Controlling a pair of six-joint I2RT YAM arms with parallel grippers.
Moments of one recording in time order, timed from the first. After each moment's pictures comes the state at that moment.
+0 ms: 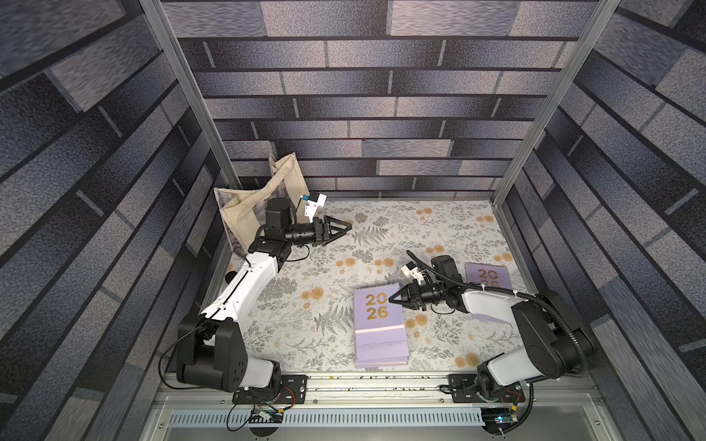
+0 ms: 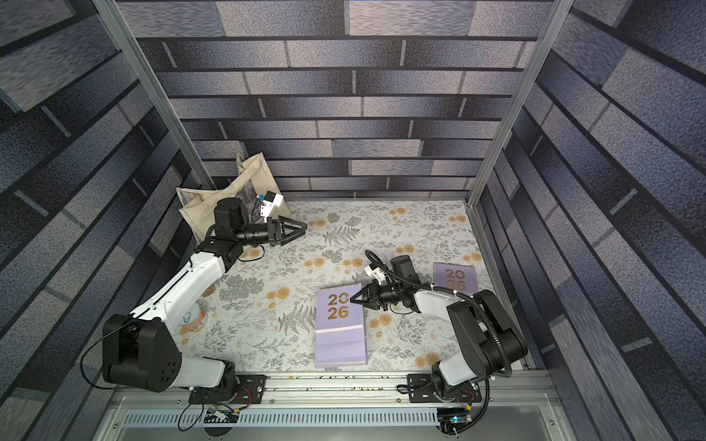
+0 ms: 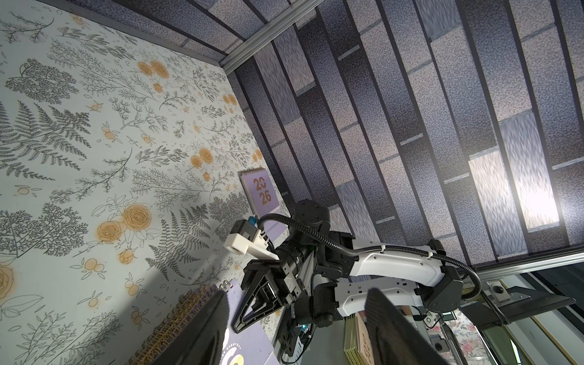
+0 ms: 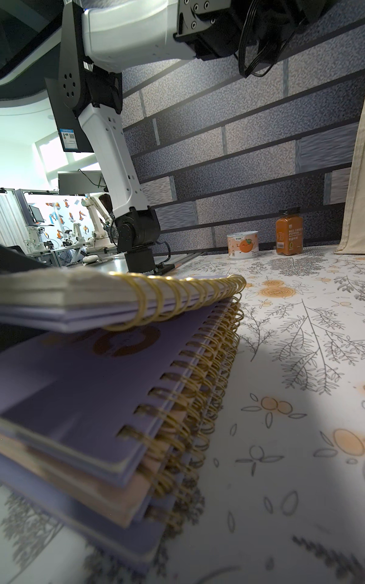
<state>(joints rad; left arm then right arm) -0.16 1.40 1.11 -0.02 1.15 -0.72 0.43 1.50 0.57 0.11 -1.07 0.79</state>
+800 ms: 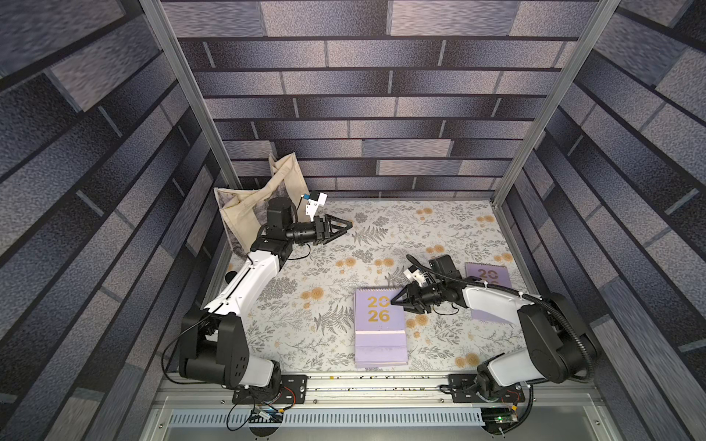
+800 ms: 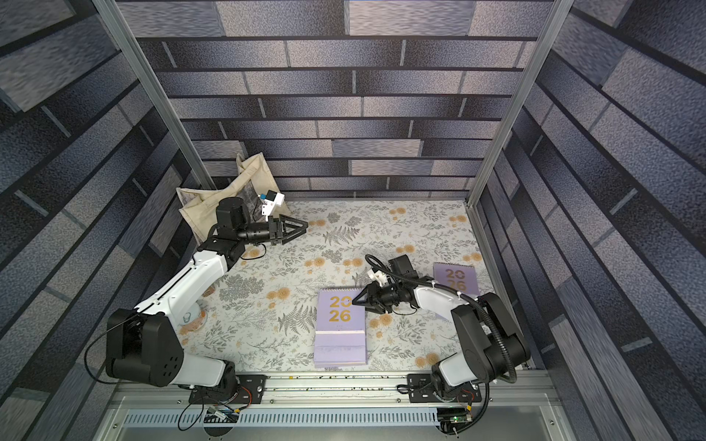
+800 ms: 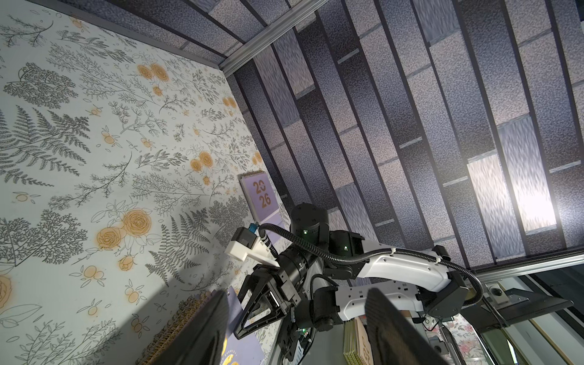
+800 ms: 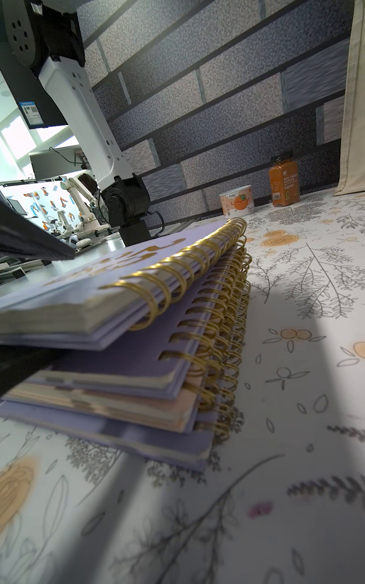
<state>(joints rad) -0.16 1.43 1.11 0.03 1.15 -0.74 0.44 1.47 0.66 -0.23 -0.93 0.69</state>
